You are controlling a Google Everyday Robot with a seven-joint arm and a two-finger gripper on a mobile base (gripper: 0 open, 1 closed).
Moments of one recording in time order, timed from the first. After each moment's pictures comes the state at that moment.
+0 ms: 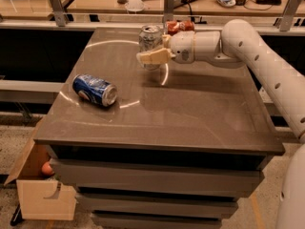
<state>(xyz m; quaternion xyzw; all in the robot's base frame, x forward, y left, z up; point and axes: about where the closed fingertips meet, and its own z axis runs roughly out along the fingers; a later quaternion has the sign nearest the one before) 0.701 0.012 0.908 -0.48 0.59 0.39 0.52</state>
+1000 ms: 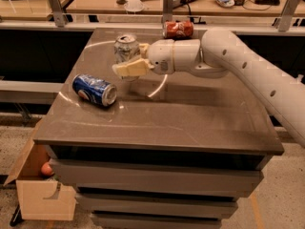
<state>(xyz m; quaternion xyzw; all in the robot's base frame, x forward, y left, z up) 0.643 0.076 0.906 -0.49 0.58 0.41 0.50</state>
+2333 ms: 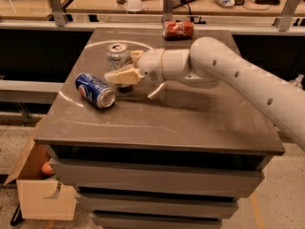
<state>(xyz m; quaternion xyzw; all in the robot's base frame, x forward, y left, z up) 0.639 0.093 0.883 -0.49 0.61 0.36 0.52</state>
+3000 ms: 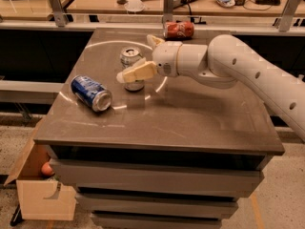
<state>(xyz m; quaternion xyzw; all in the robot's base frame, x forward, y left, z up) 0.653 0.051 0.914 -0.44 0.62 0.34 0.56</state>
